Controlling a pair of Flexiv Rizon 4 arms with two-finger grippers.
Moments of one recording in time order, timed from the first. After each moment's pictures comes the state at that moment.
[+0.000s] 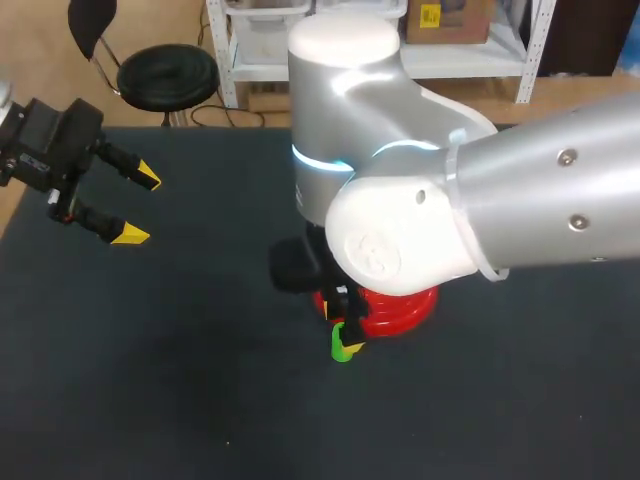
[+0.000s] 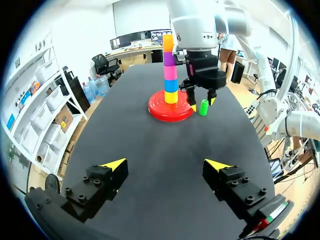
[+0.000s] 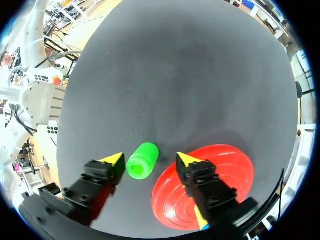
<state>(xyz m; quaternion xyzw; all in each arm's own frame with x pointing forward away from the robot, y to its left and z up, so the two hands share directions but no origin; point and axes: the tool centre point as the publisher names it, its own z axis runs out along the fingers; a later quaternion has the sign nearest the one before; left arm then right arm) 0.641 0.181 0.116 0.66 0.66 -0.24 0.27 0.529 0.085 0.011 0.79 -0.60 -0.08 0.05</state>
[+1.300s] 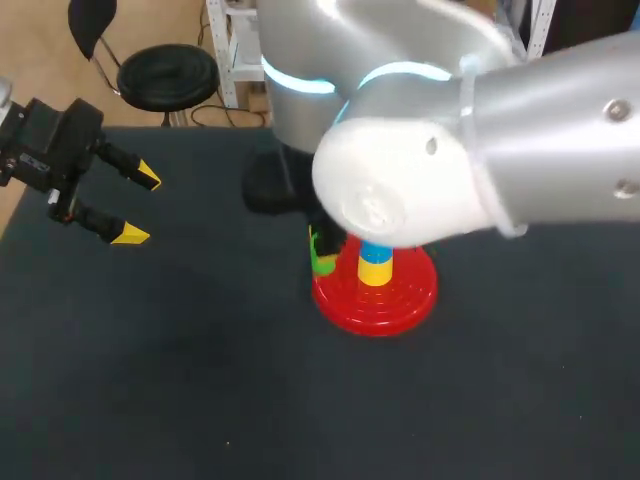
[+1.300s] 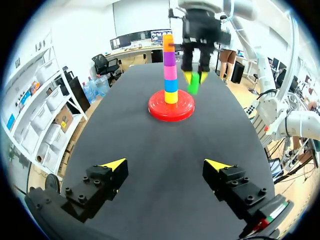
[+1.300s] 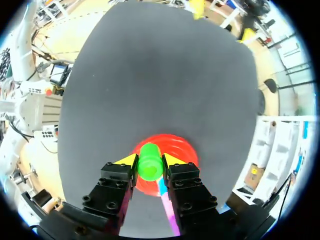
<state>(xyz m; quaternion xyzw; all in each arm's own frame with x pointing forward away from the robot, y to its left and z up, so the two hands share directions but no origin) 0.641 0.181 0.117 0.66 0.66 -0.24 0.27 0.582 0.106 0.125 0.78 -0.63 0.01 -0.02</state>
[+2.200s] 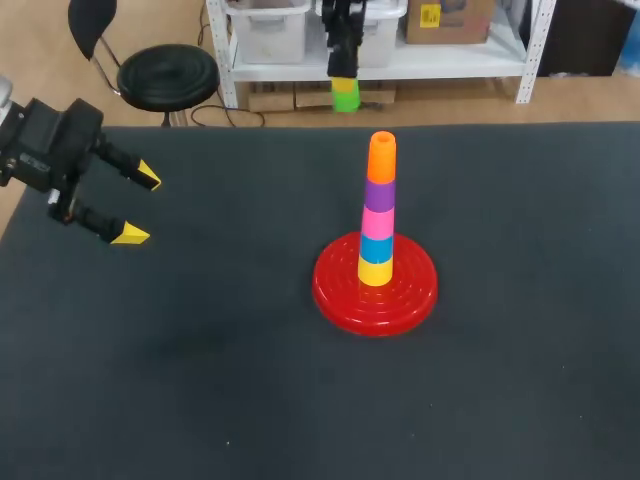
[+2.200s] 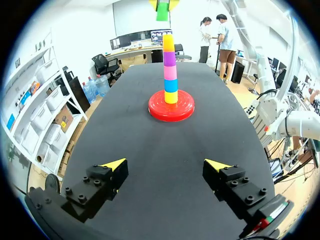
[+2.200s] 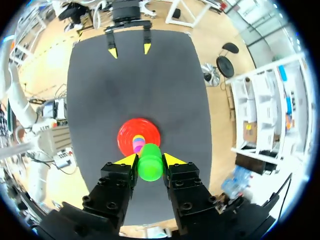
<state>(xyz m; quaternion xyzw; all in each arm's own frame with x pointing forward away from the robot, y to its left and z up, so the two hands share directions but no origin) 0.641 0.181 0.116 0.66 0.66 -0.24 0.27 0.649 0.075 0.304 0.64 -0.77 0.03 -0.04</state>
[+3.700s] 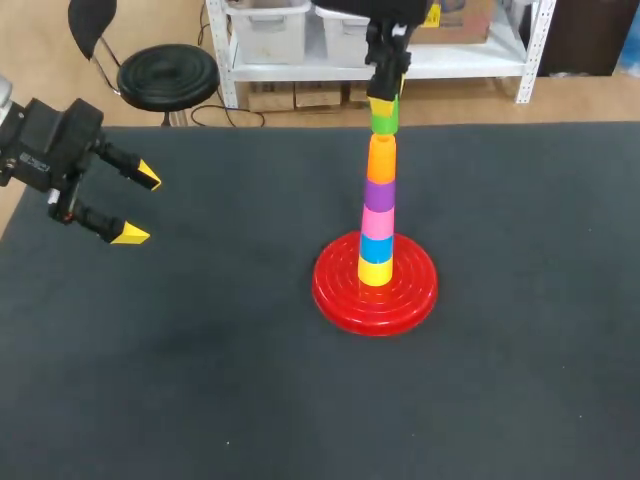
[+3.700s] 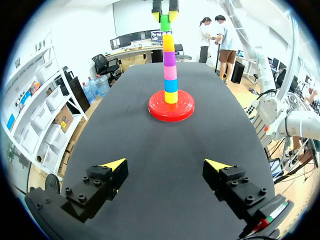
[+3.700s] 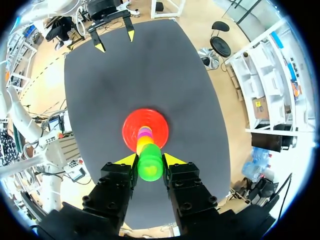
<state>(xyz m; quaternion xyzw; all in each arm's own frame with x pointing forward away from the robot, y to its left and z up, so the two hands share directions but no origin) 0.641 0.181 0.116 0.66 0.66 -0.24 0.27 0.641 0.035 0.273 0.57 -0.82 0.00 -0.02</state>
